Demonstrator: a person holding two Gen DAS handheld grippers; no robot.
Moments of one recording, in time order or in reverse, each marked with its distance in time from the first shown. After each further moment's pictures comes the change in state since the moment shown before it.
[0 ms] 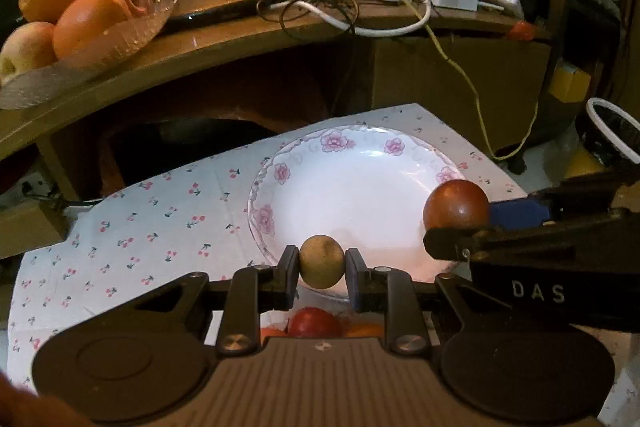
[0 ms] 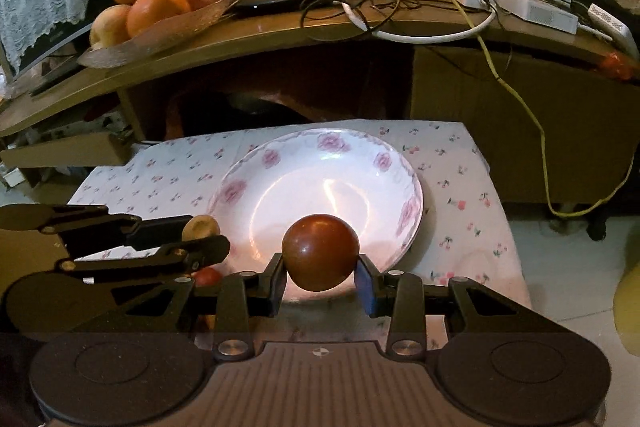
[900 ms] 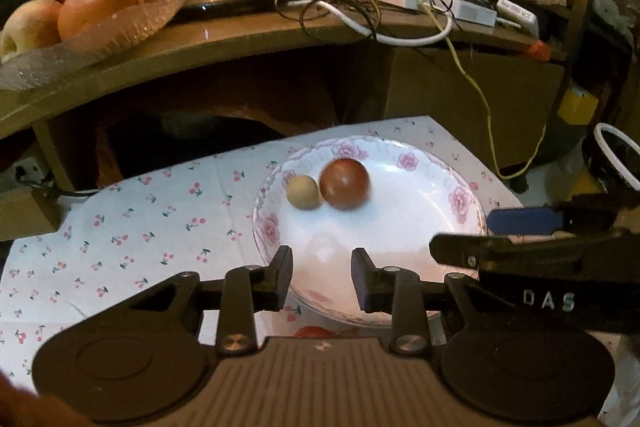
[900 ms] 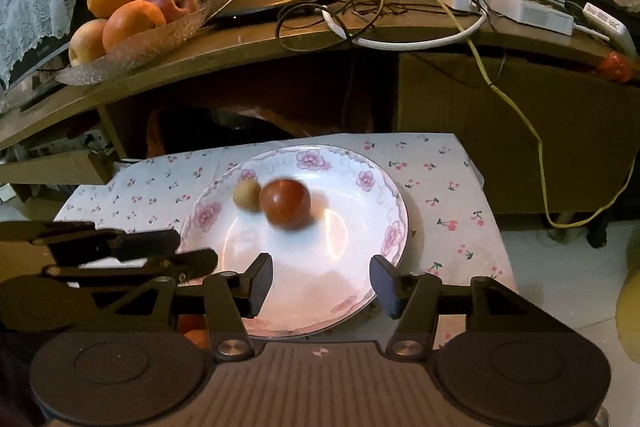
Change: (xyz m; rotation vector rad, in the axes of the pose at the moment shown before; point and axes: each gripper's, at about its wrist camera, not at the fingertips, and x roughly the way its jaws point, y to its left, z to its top) left arm 0.004 0.012 0.010 -0.078 -0.011 -0.017; right arm 0.010 -0.012 0.008 0.013 -0.028 -0.003
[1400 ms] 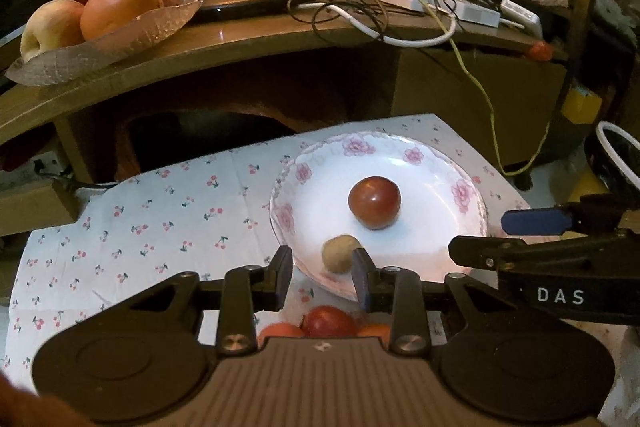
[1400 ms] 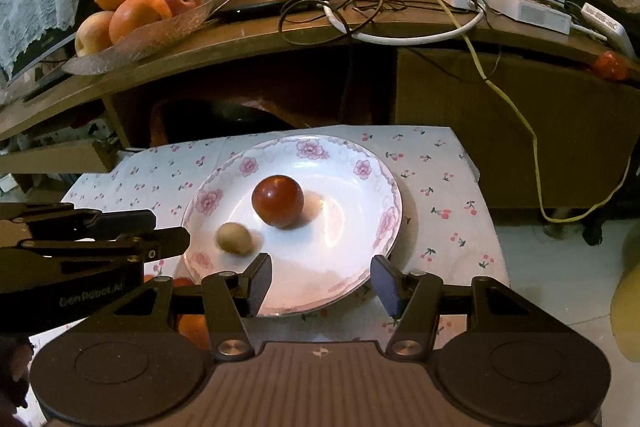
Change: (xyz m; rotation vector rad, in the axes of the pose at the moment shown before) left arm -0.017 0.001 -0.009 0.002 0.012 0.020; right arm -0.010 -0.002 -0.009 -0.021 0.015 0.000
